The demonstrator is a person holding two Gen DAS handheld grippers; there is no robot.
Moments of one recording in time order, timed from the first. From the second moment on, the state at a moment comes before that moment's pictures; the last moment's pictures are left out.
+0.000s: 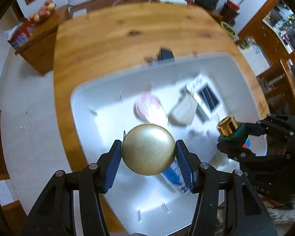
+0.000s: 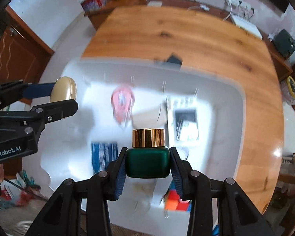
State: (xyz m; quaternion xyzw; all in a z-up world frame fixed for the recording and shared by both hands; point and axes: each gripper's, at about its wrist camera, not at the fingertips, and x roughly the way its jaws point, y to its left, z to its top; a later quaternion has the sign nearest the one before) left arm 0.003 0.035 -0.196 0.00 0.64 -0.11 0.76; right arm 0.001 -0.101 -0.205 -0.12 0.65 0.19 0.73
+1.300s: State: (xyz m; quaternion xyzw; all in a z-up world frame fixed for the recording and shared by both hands) left arm -0.016 0.050 -0.136 0.01 0.57 -0.13 0.81; right arm -0.013 -0.091 -0.149 -0.11 0.61 0.15 0.77
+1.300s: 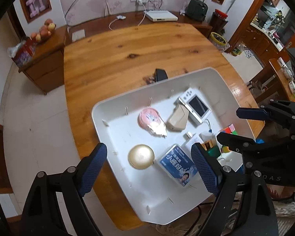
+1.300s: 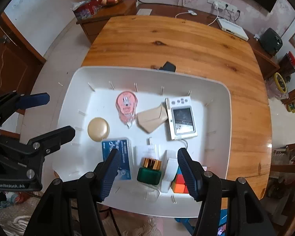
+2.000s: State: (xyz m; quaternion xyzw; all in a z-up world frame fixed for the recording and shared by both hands) left arm 0.050 0.069 -0.054 -0.05 0.49 -0.09 0.87; right arm 0.098 -0.089 -0.092 -0.11 0.59 0.14 0.78
